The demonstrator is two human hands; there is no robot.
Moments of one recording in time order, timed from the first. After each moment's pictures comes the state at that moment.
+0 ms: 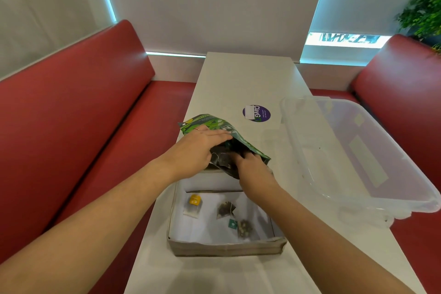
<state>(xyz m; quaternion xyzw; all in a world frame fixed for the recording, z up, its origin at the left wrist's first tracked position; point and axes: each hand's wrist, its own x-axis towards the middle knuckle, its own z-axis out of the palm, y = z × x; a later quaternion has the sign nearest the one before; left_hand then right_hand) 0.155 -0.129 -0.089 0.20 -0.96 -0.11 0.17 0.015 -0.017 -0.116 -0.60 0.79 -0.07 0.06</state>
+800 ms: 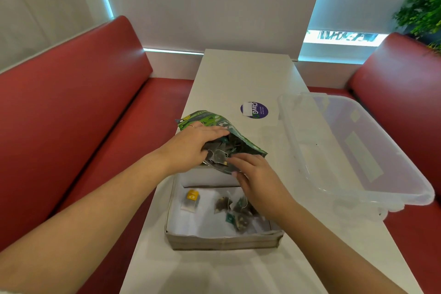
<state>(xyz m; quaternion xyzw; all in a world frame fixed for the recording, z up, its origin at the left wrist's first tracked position) 0.161 -0.121 -0.077 0.24 -0.95 -0.17 0.13 0.009 0.027 -0.125 -0.69 0.67 -0.29 0.00</state>
